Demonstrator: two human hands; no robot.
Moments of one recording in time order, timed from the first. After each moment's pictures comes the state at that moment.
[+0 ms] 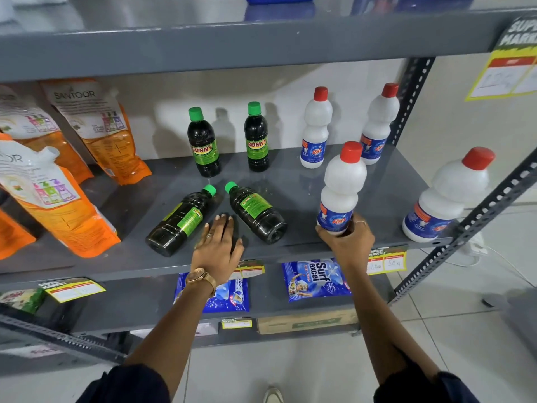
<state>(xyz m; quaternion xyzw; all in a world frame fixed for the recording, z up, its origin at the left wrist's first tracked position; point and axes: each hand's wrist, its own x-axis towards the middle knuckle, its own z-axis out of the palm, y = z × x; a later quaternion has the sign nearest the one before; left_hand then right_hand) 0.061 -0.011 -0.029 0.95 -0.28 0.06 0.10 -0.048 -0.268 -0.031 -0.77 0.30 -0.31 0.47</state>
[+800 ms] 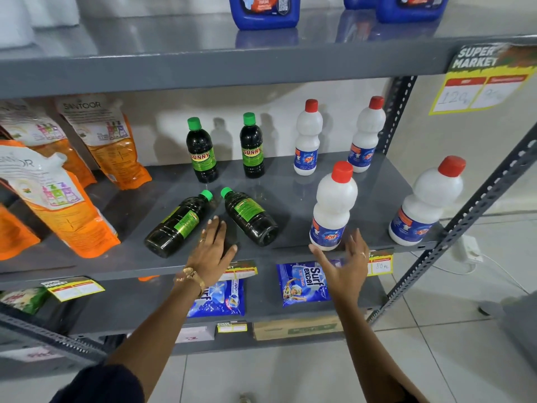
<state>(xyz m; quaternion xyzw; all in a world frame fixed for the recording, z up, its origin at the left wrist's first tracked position) 0.049 -0.007 -0.015 0.94 -0.29 0.02 0.17 -0.099 -0.243 -0.037 -0.72 0.32 -0.35 0.51</state>
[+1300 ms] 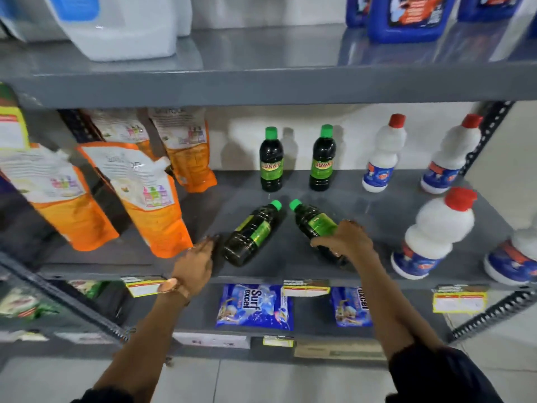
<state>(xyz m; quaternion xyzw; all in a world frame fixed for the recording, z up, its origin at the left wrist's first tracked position) 0.114 0.160 -0.005 0.95 -0.22 -0.01 0.21 0.053 -0.168 0.045 -0.92 0.28 0.07 0.26</state>
